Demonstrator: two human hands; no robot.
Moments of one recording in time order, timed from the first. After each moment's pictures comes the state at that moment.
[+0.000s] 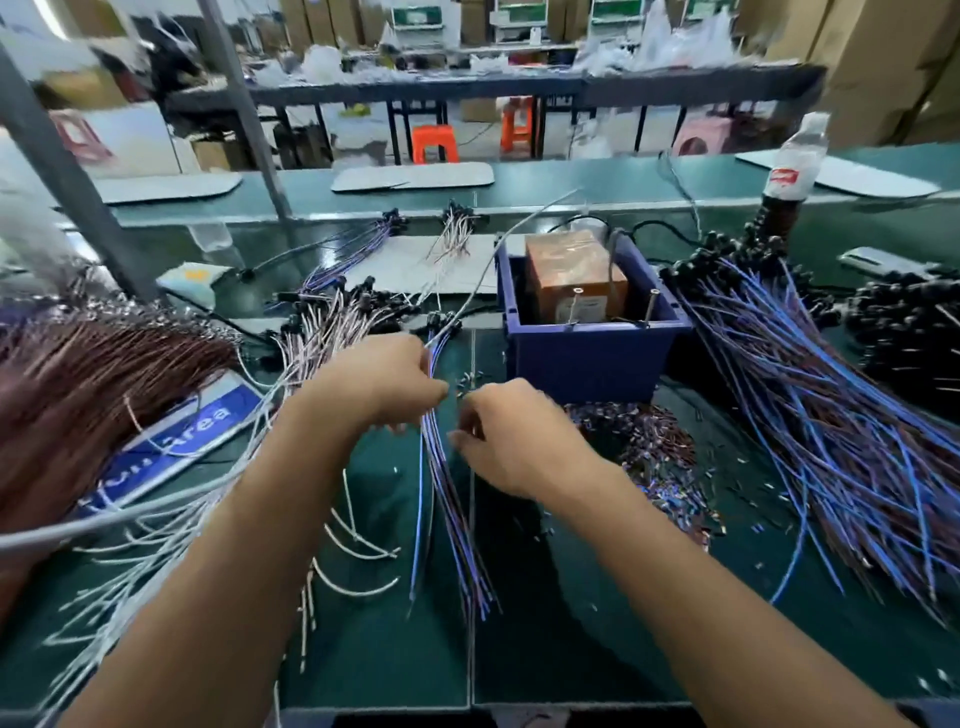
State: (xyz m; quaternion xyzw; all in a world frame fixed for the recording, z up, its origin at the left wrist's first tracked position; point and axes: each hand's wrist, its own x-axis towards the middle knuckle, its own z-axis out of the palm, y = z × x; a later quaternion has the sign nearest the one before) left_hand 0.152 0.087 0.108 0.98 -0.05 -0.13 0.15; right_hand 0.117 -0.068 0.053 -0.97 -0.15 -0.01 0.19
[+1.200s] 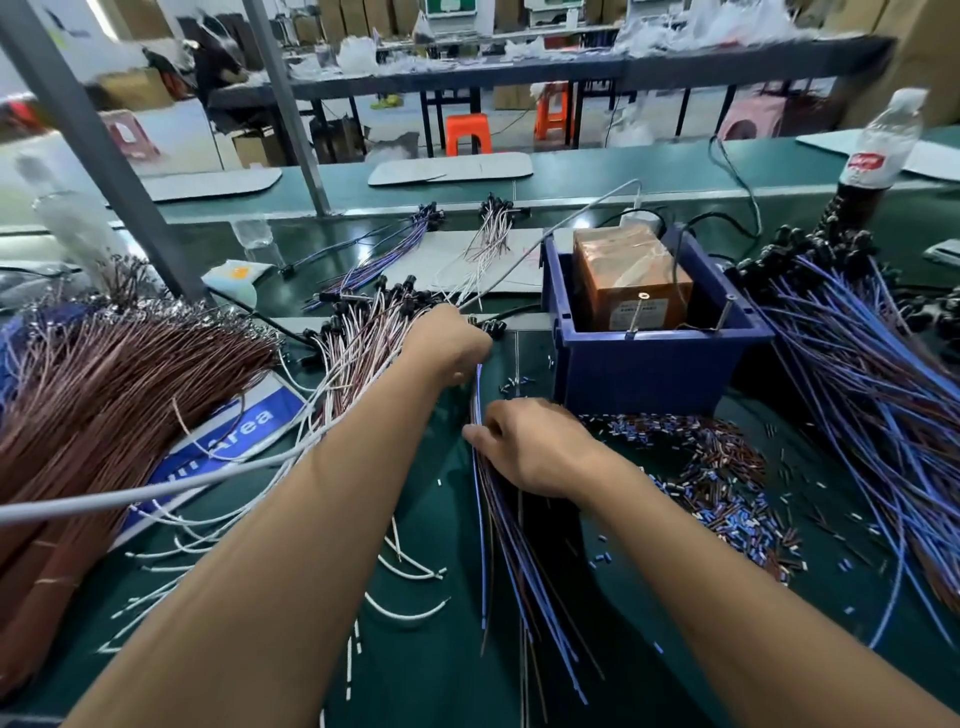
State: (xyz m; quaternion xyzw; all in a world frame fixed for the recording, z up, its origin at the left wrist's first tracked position) left_hand 0.250 0.081 0.060 0.93 0.09 -0.04 0.36; right_hand 0.156 -0.045 0.031 -0.96 -0.16 0.10 0.22
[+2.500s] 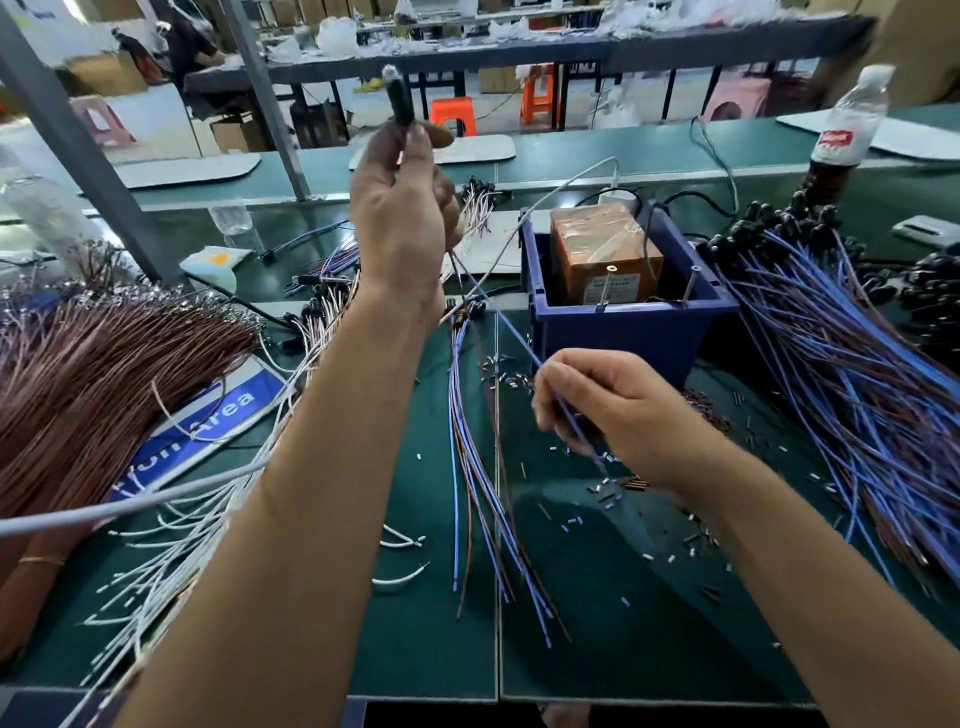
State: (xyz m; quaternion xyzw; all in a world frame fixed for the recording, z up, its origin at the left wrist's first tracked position) left_hand 0.179 0.055 0.153 0.57 -0.08 0.20 0.79; right_hand 0.106 -0.128 0.053 -0.75 -0.23 0.07 0.62
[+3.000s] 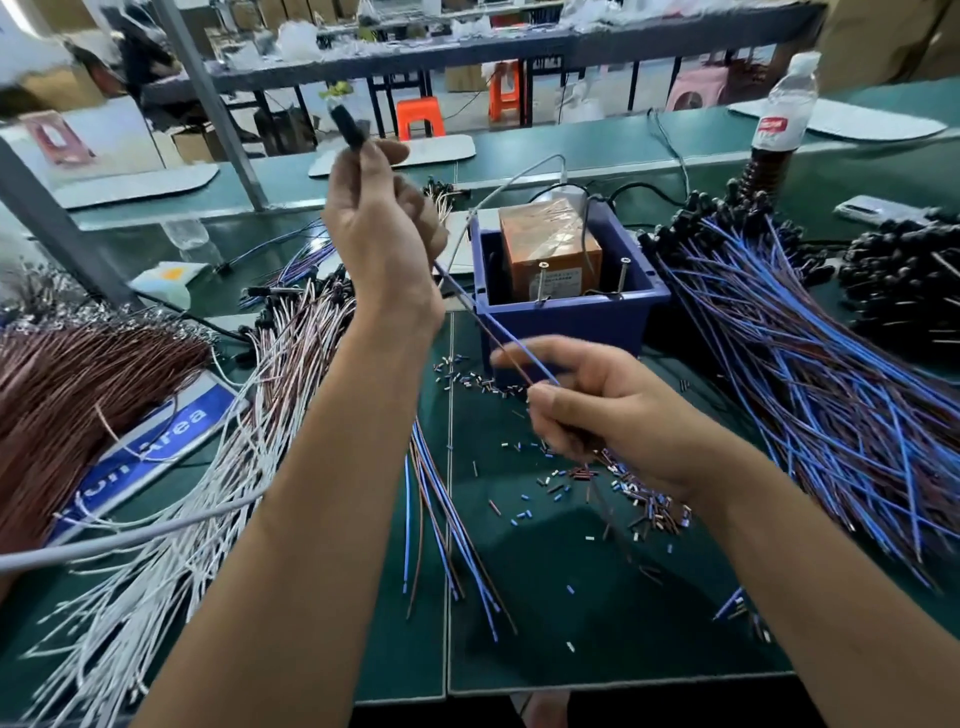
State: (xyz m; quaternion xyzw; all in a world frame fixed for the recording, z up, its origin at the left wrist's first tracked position) left_hand 0.176 0.008 0.147 0.47 -0.06 0.22 0.85; right_hand 0.094 -0.169 0.052 -0.66 -0.23 0.13 0.70
